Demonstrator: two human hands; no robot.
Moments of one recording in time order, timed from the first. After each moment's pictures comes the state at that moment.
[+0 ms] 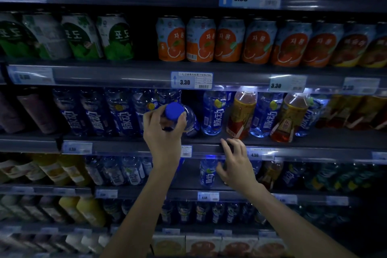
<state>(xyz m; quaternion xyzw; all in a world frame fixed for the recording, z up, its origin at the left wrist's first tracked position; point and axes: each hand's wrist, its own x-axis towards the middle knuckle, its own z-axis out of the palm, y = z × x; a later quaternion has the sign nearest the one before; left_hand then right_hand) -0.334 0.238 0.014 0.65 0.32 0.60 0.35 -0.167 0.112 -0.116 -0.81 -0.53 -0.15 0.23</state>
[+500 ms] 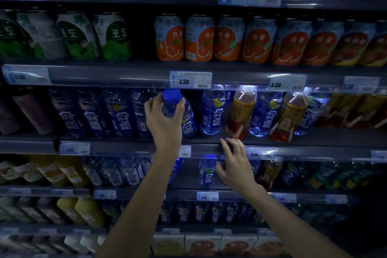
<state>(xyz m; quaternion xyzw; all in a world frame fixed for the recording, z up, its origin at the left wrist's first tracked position) -0.309 0.262 0.024 0.64 0.34 0.58 0.37 -0.168 0.114 -0.121 -0.81 -0.51 -0.14 0.24</state>
